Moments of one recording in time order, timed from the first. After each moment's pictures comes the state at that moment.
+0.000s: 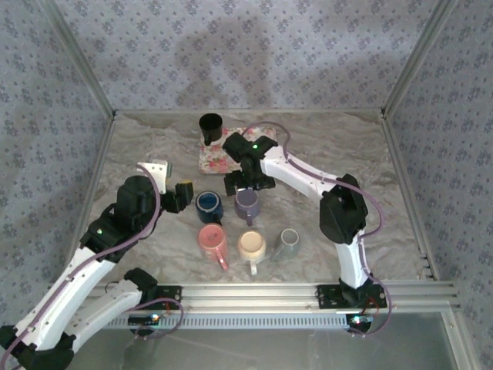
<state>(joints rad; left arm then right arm) -0.59 0.70 0.86 -0.62 -0.21 -0.30 0.79 2.03 1.82 -1.14 0.04 0.54</state>
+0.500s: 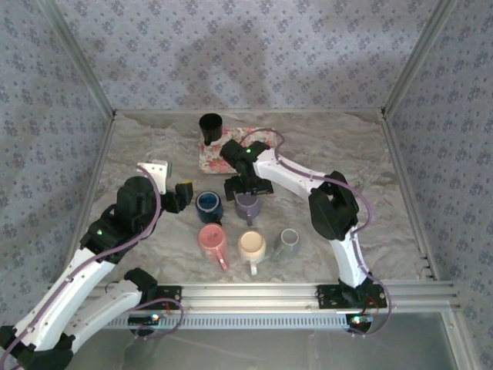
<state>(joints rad) -0.60 0.69 0.86 -0.61 -0.23 -0.28 0.80 2.10 1.80 -1.13 0.04 0.58</state>
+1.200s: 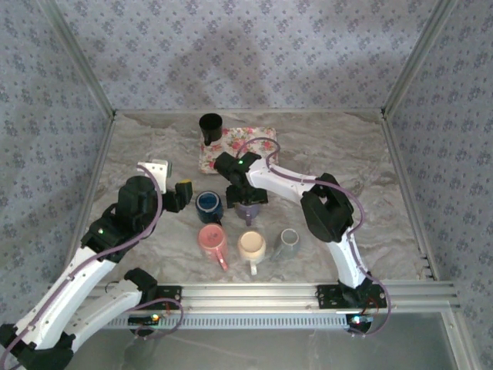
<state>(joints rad) -0.60 0.70 0.86 -0.60 -0.25 -0.27 0.85 2.11 1.74 -1.09 0.12 0.71</state>
